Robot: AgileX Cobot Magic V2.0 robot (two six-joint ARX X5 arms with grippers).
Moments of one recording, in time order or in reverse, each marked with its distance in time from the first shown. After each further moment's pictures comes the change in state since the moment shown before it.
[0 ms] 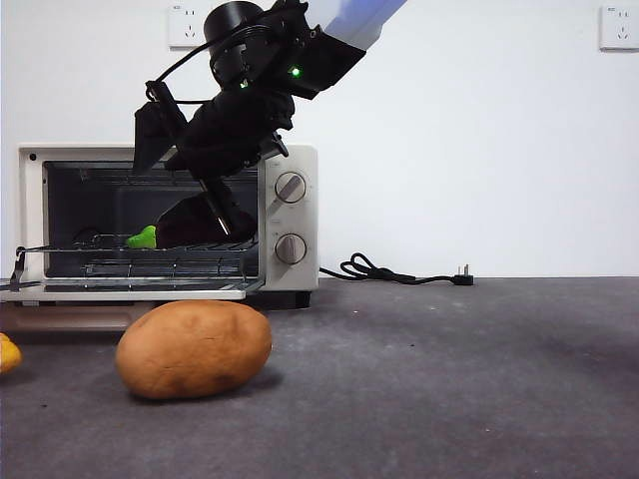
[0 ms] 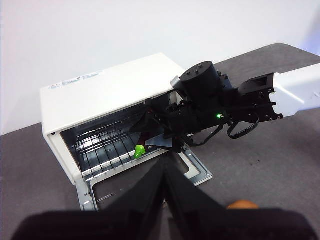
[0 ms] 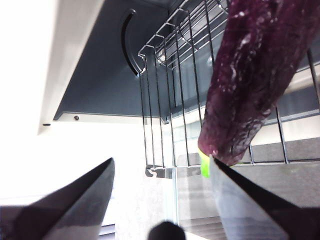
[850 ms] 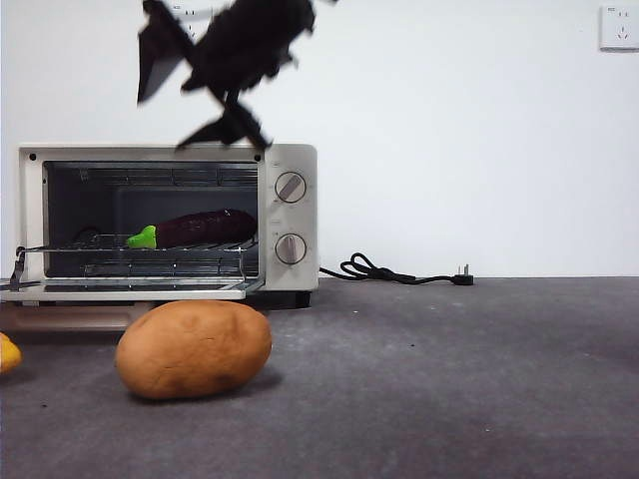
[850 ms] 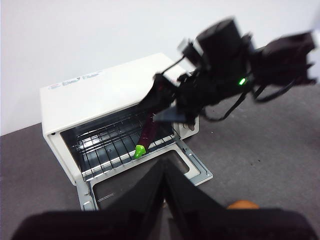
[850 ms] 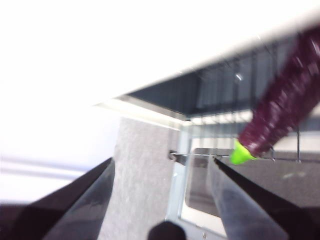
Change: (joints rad) left arm 0.000 0.001 0.000 0.000 0.000 0.002; right arm 0.007 -0.196 0.000 -0.197 0.007 -0.277
